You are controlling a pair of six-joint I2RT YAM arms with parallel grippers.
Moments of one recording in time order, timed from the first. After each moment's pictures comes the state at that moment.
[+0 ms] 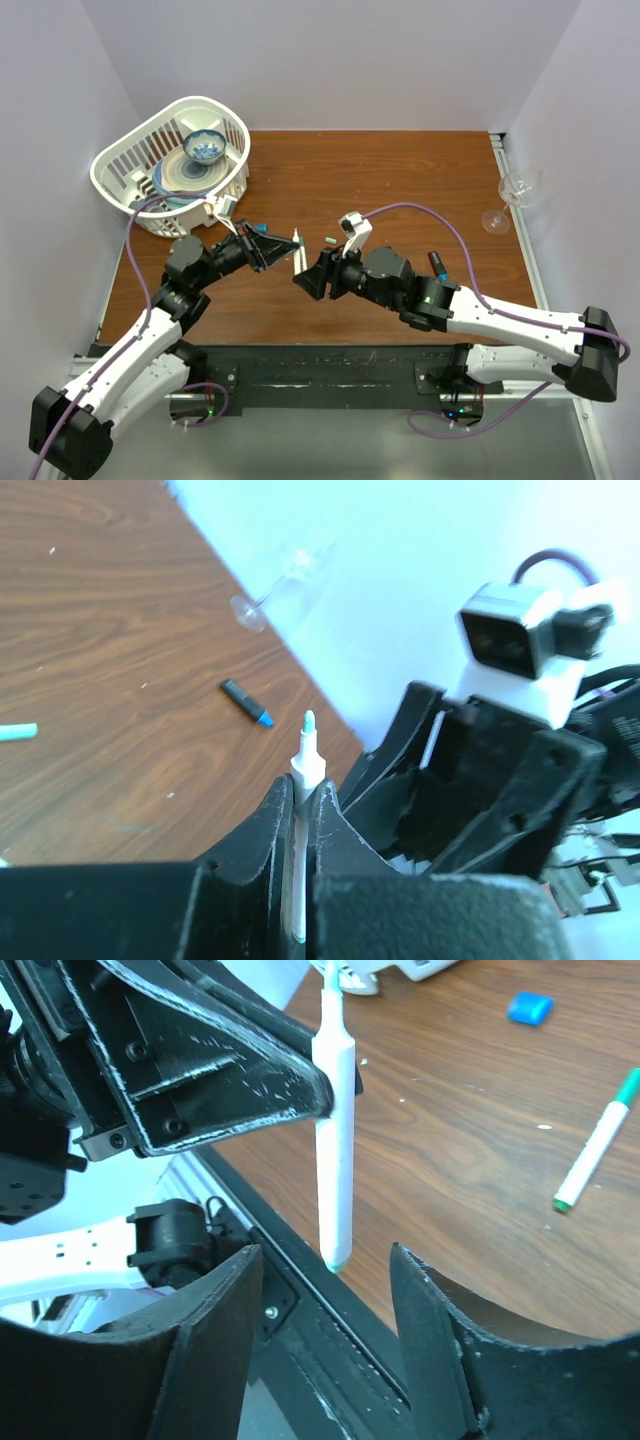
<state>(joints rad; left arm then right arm) -0.46 0.78 0.49 0.36 0.53 -0.84 1.15 1.09 0.82 0.00 0.18 0.70</state>
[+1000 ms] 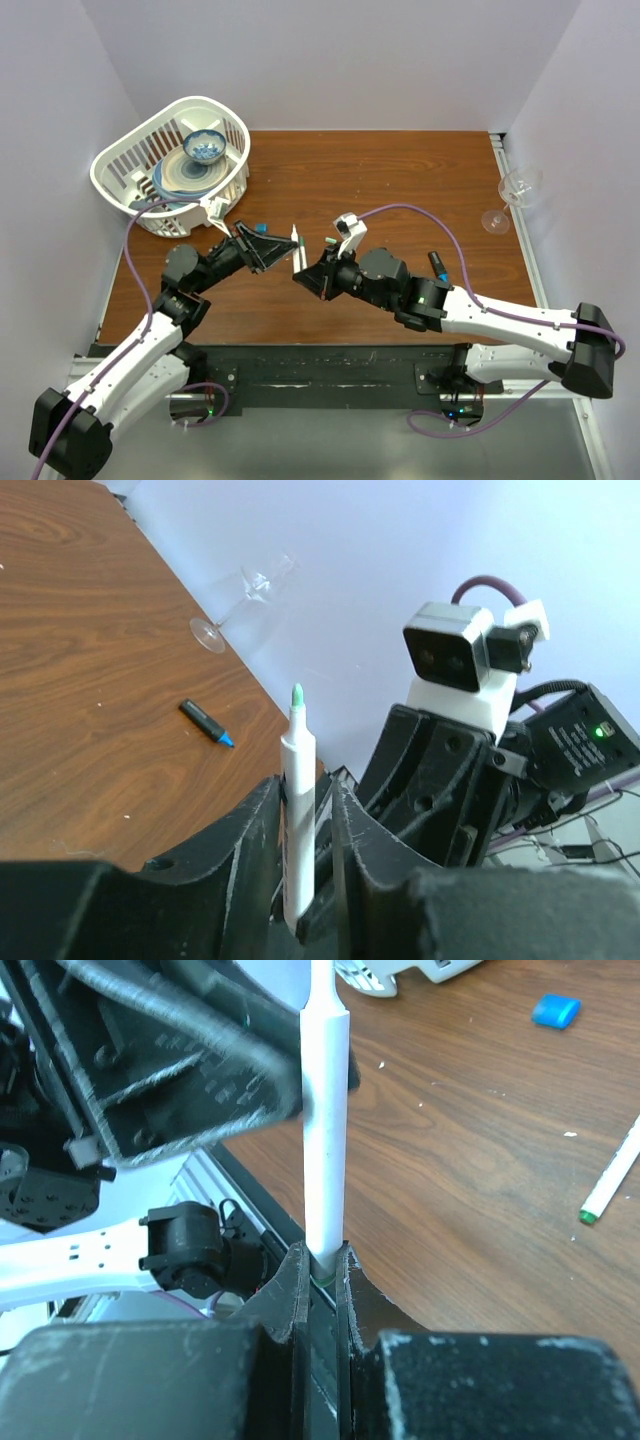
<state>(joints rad) -0.46 0.76 0.42 0.53 0.52 -0.97 1.15 1.12 0.81 0.08 0.17 0.71</state>
